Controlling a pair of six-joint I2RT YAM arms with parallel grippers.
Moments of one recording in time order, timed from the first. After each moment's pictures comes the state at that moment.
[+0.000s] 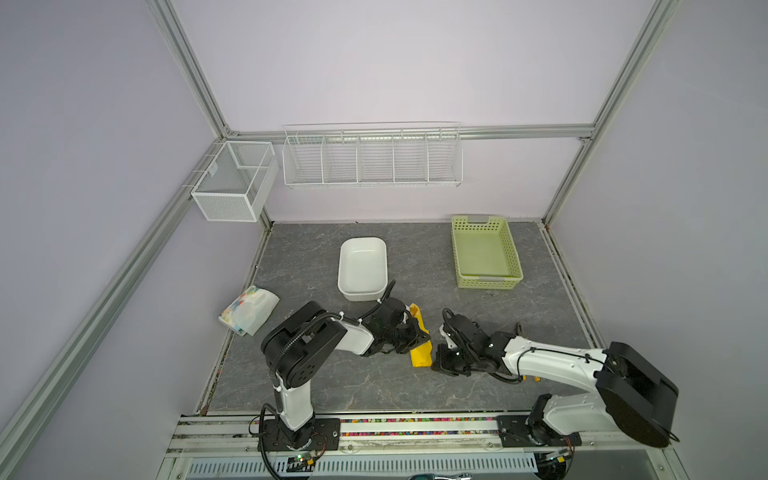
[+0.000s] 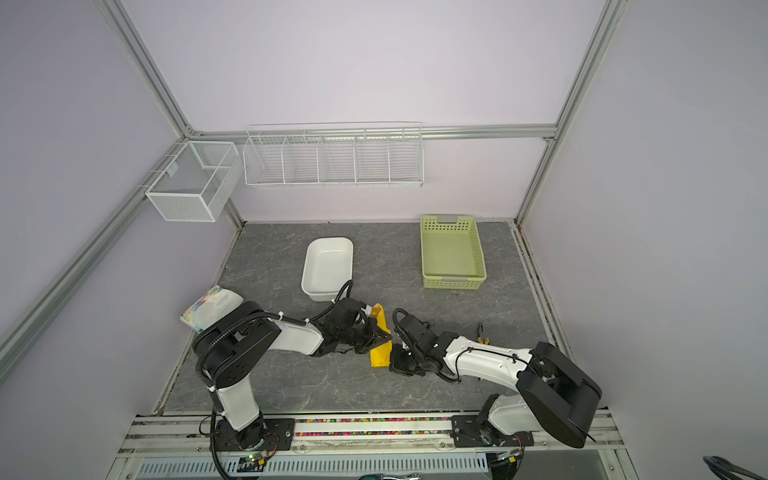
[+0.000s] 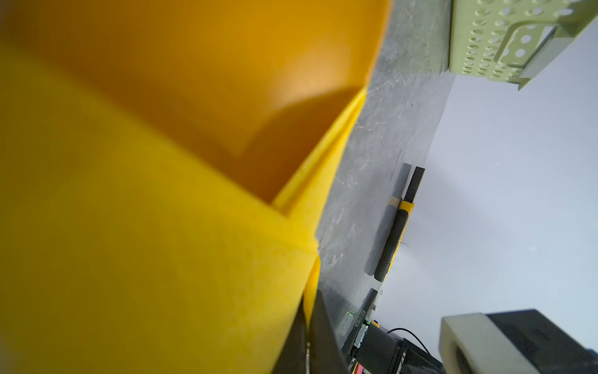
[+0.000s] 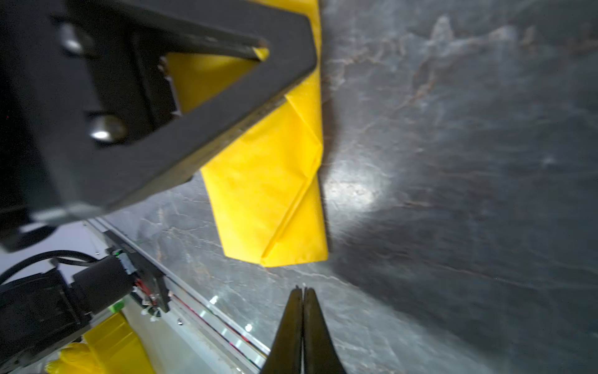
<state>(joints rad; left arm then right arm) -0.82 1.84 0.69 0.44 0.49 -1.26 0.89 1.35 0.58 -0.24 -0.30 1.04</state>
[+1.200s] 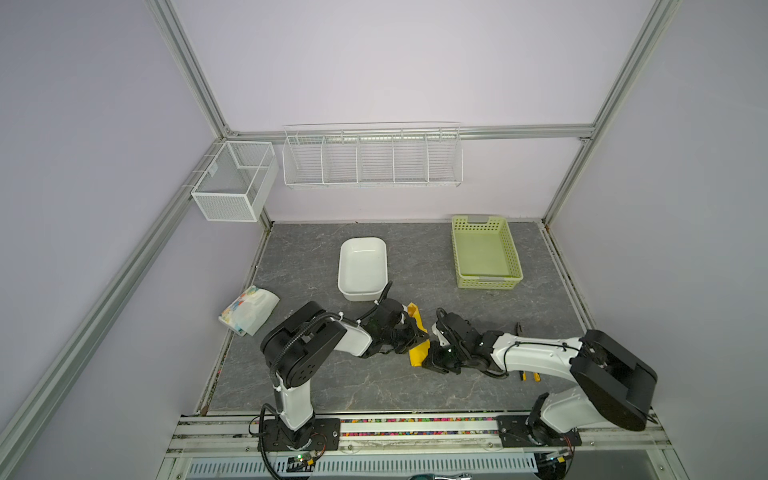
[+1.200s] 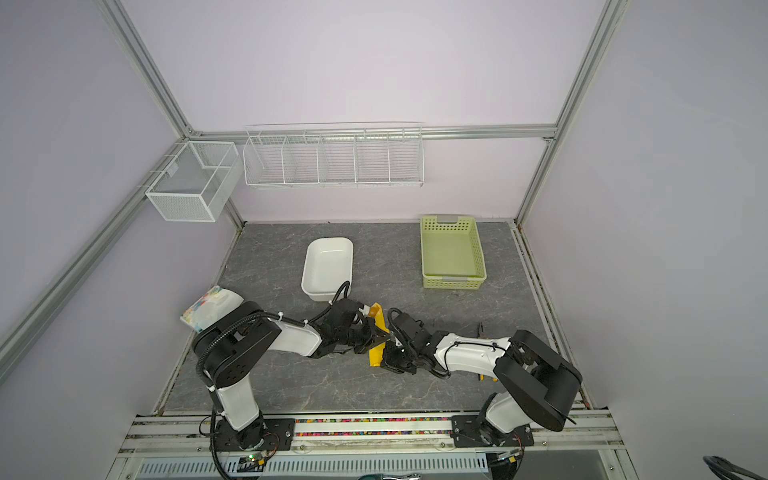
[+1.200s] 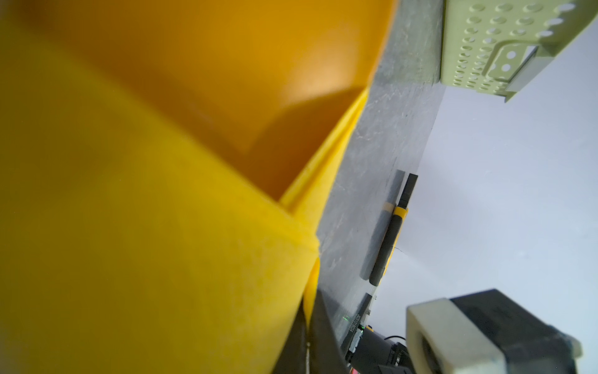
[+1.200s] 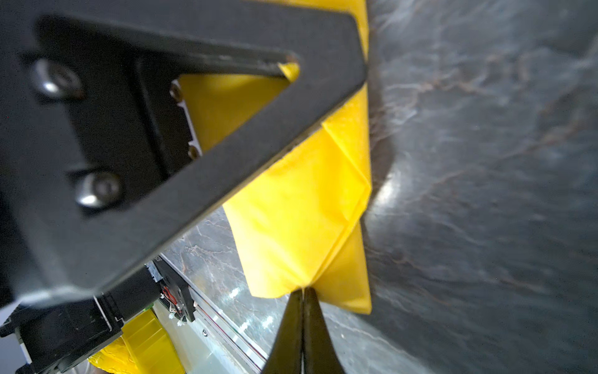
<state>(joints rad) -0.81 1.84 0.67 0.49 0.49 -1.28 0.89 1.48 0.59 -0.11 -0.35 1.08</state>
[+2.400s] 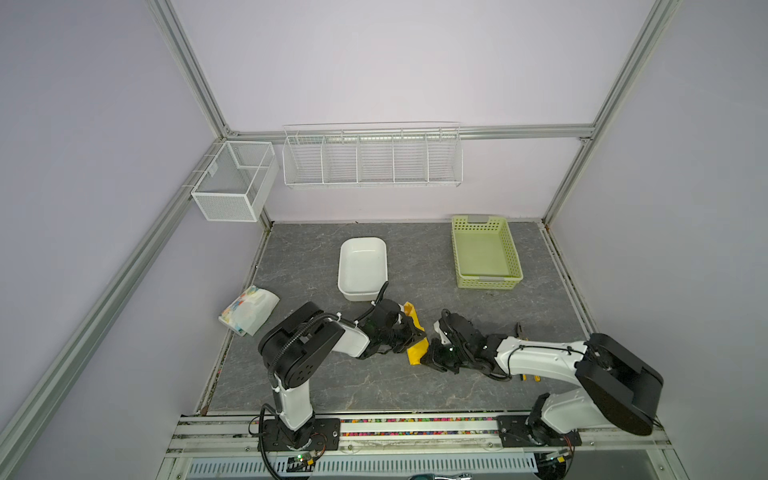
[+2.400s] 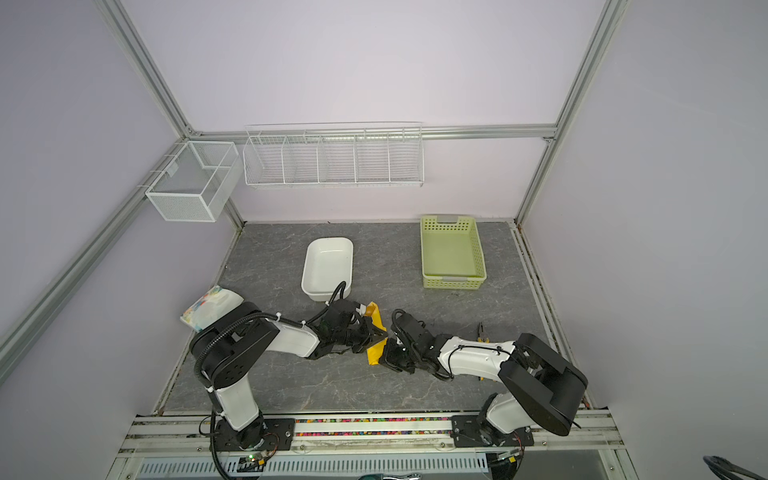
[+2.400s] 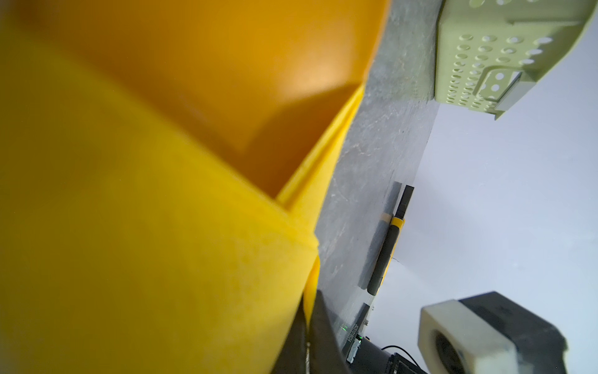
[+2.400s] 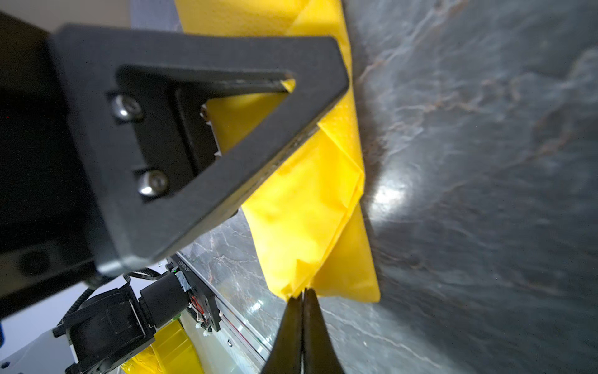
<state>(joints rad) -0.80 1.83 0.64 0.52 0.46 -1.30 0.89 1.44 0.55 -0.01 -0.33 1.17</state>
